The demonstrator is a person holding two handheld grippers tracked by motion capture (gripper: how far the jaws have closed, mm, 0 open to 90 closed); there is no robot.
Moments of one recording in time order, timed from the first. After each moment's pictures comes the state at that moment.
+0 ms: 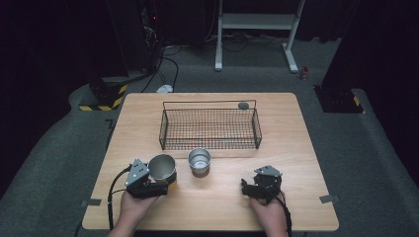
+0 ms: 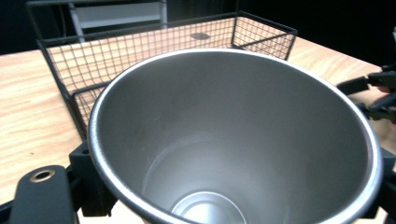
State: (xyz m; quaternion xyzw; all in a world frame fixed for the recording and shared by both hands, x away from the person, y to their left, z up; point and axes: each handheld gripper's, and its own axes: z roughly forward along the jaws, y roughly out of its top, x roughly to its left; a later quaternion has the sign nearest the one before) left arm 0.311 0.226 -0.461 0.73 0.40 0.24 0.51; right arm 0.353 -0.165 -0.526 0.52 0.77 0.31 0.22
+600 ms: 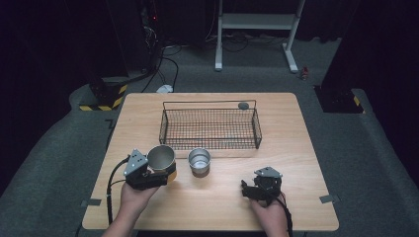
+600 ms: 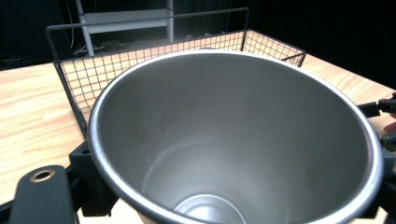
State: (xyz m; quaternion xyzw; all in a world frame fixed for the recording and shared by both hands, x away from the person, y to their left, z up) left arm 0.328 0.226 -0.441 0.71 0.41 0.24 0.52; right arm 0.348 -0.165 -0.526 0.51 0.77 0.31 0.22
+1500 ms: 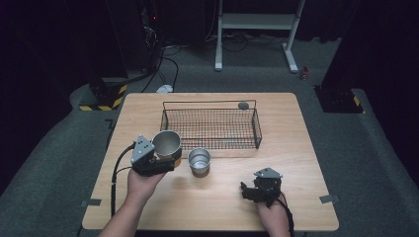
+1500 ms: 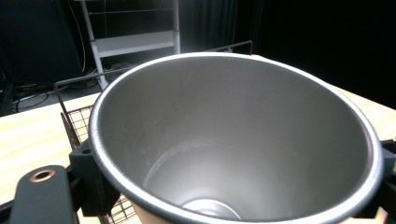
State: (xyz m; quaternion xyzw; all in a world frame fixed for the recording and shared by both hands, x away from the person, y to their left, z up) left arm 0.353 0.207 -0.412 0.70 0.39 0.27 0.53; right arm 0.346 -0.166 -0.525 0.50 0.78 0.31 0.21
